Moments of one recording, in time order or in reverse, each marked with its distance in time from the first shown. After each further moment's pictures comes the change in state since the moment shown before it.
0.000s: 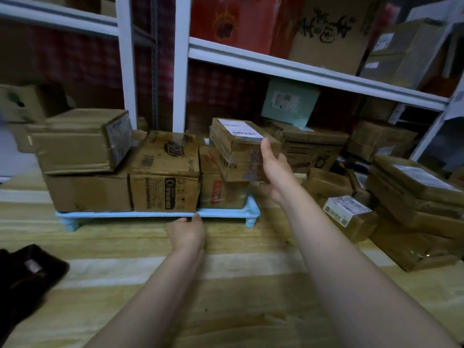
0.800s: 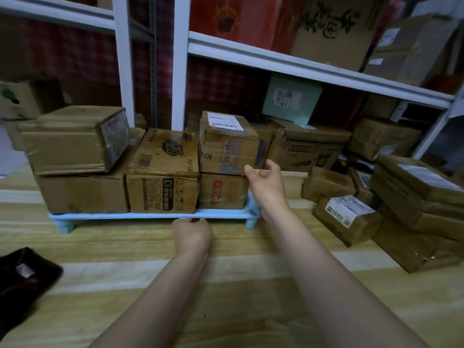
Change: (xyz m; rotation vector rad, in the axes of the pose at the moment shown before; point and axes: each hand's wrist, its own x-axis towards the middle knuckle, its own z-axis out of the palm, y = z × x) left_hand 0.001 -0.007 0.007 0.063 -0.034 0.083; right_hand 0.014 0.047 0.013 -0.194 0.132 -0.205
